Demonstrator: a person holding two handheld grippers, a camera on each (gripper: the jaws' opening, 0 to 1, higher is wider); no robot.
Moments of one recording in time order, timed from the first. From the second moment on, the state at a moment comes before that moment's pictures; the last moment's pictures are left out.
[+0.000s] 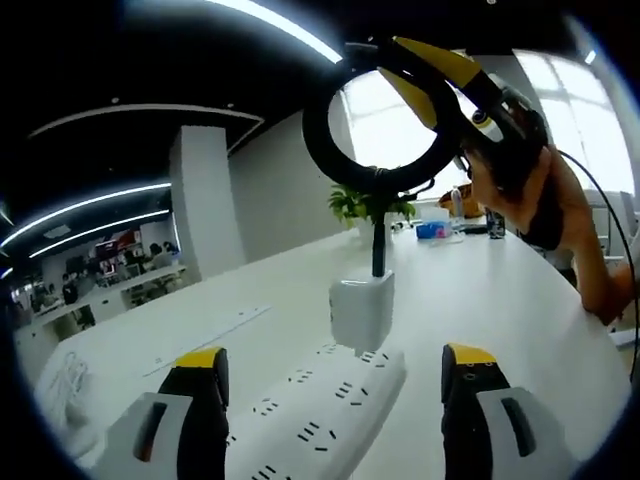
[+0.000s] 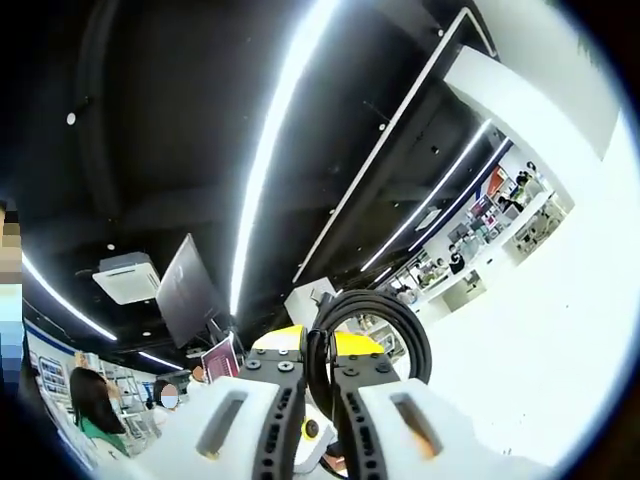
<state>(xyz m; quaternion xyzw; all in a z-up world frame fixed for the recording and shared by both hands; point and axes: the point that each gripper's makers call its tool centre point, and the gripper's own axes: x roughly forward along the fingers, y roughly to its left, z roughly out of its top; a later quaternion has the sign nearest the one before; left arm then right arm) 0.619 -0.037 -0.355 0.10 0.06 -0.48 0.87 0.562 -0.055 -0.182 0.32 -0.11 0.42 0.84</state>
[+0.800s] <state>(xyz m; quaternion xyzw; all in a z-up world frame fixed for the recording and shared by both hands) 0.610 -0.052 -0.356 0.11 0.02 -0.49 0.87 0.561 -0.042 -0.196 0.30 -0.09 0.42 0.85</state>
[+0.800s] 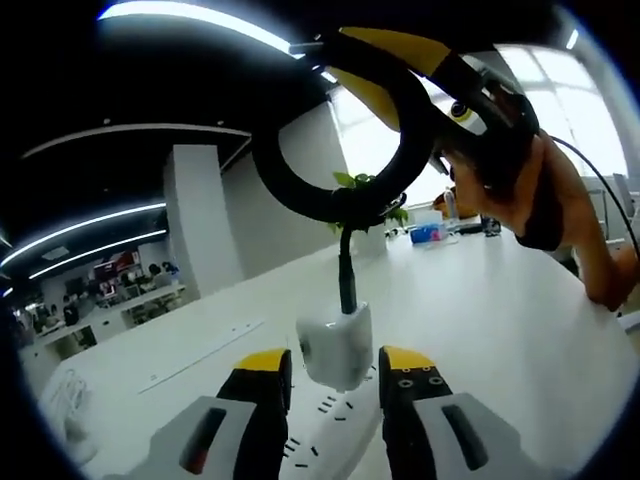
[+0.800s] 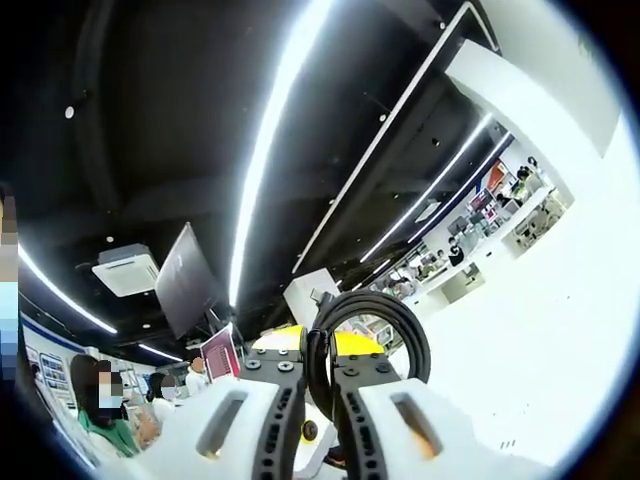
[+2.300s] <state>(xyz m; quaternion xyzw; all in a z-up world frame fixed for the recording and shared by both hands) 0.617 -0.036 -0.363 0.10 0.06 -0.50 0.86 0.562 -0.028 -0.208 0.30 -0.08 0.44 0.85</state>
